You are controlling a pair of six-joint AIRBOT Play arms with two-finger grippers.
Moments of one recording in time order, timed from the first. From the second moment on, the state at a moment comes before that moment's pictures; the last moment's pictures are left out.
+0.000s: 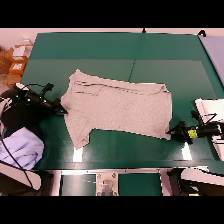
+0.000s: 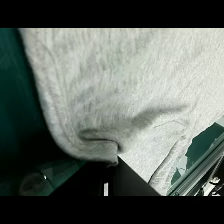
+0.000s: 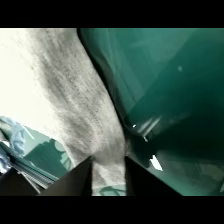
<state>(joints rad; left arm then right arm) 0.26 -1.76 1.15 0.89 -1.36 -1.08 -0.72 -1.40 0.59 -1.00 1.34 1.14</state>
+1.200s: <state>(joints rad) 0.26 -0.67 1.86 0.69 -1.09 -1.09 -0.81 -0.66 1.57 -0.20 1.07 0.93</state>
